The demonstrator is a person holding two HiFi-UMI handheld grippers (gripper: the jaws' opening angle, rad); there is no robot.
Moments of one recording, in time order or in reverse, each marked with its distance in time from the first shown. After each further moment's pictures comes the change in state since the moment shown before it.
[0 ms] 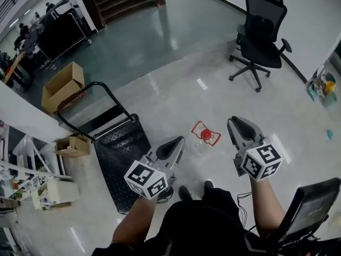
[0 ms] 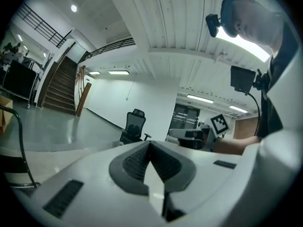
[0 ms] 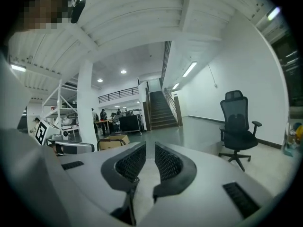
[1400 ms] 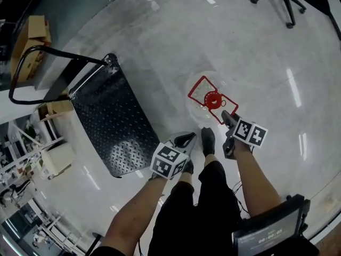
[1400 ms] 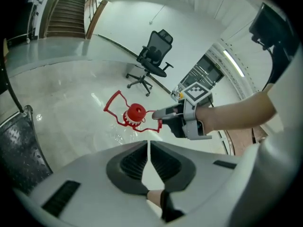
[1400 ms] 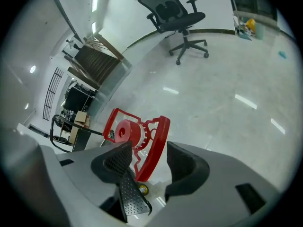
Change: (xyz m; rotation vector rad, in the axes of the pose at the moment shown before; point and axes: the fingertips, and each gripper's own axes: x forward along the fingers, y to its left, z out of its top) left arm 0.166 0.128 -0.473 -0.336 0.795 0.013; right arm 0.162 -0.204 -0.553 0.818 0.751 -0.327
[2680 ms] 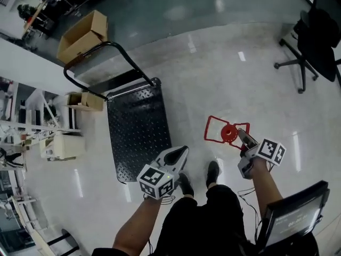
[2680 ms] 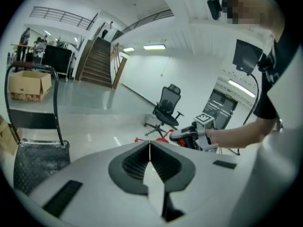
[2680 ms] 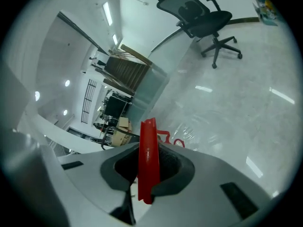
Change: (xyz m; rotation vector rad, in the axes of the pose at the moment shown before) left arm -0.287 -0.035 0.101 -0.047 -0.547 0.258; right arm -0.165 0.227 0.066 -0.031 -0.003 0.418
